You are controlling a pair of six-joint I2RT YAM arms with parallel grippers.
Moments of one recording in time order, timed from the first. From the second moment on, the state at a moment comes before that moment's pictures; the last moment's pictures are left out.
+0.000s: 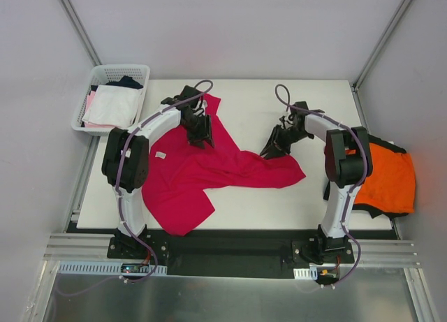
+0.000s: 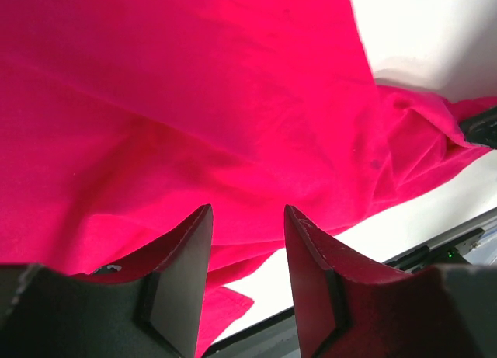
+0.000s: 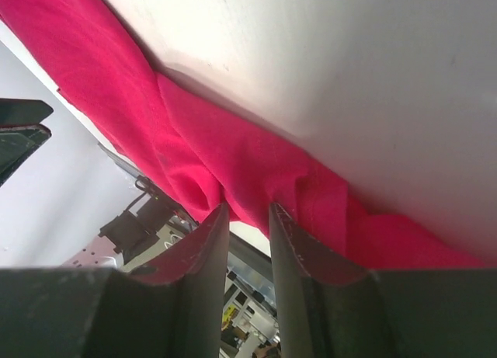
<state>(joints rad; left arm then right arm) -0.39 1.96 1.55 -0.78 0.36 -0.47 0.17 2.03 1.39 -0.76 -0.70 0.52</state>
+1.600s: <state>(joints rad) -0.54 2.16 1.75 -0.75 0.39 -0.51 0.29 2.04 1.45 -0.90 -0.66 0.44</state>
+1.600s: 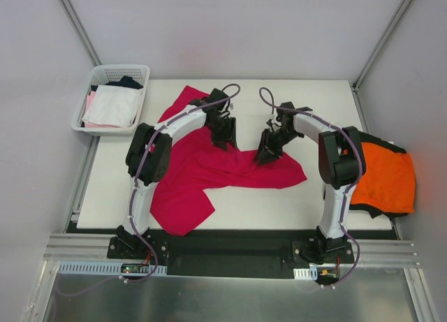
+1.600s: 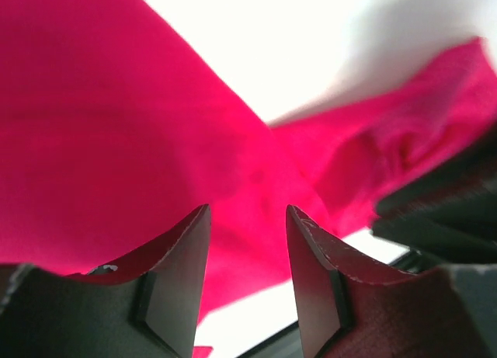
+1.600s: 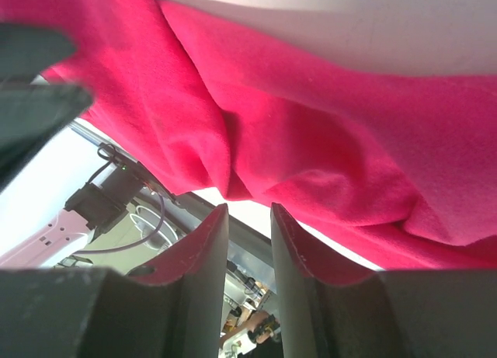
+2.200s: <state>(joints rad) -0.54 2.27 1.80 -0.75 0.37 -0.49 0.29 1.99 1.40 -0.95 -0.64 0.42</state>
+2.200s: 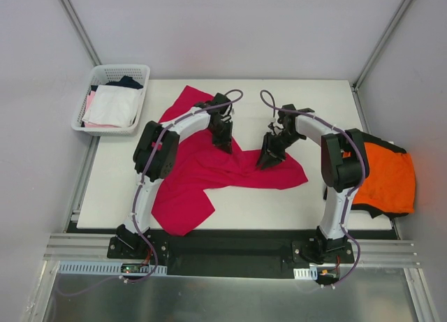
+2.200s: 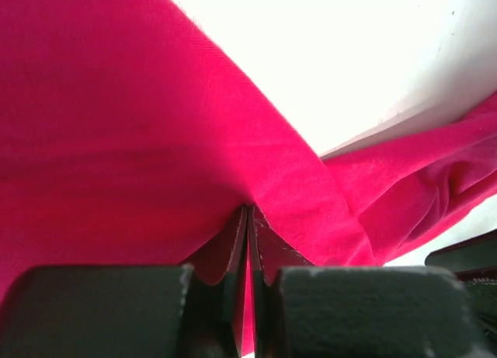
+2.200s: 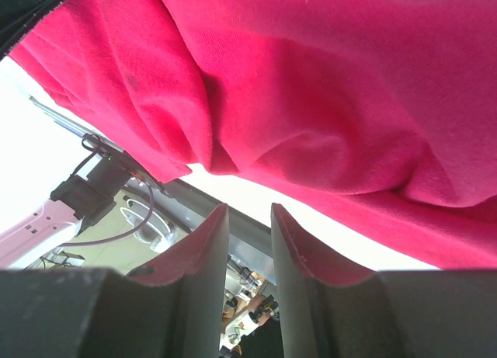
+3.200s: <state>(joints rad) -0.52 1.83 1.21 -0.74 0.19 -0.51 0.27 2.08 1.52 -0.94 -0.63 0.42</state>
